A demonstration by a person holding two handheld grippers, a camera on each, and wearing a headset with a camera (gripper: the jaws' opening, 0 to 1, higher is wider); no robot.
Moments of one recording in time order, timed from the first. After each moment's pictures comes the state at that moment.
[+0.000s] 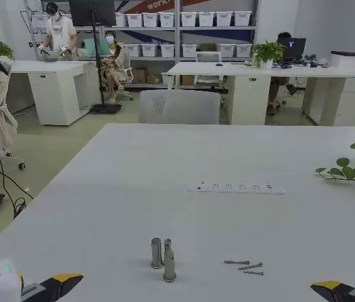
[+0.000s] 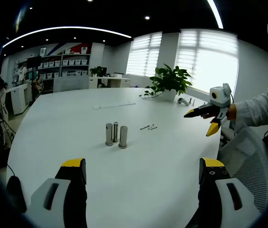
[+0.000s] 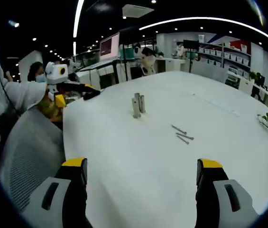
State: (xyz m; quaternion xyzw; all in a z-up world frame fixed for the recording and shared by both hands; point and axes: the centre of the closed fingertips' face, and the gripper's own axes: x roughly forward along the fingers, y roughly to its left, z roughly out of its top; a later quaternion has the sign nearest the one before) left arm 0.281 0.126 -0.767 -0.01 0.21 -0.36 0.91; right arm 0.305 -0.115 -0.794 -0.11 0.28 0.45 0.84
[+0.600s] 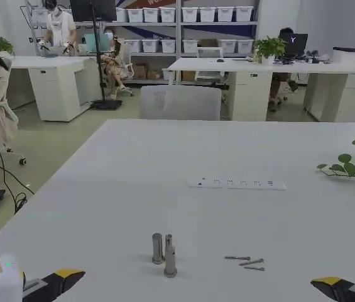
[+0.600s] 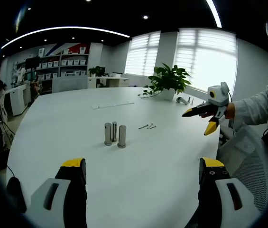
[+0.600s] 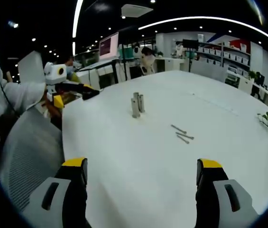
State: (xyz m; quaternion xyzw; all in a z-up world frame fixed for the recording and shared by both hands) left arm 0.281 0.125 -0.767 -0.01 0.21 -0.36 0.91; right arm 0.307 -0.114 -0.796 -0.11 0.28 0.45 0.84
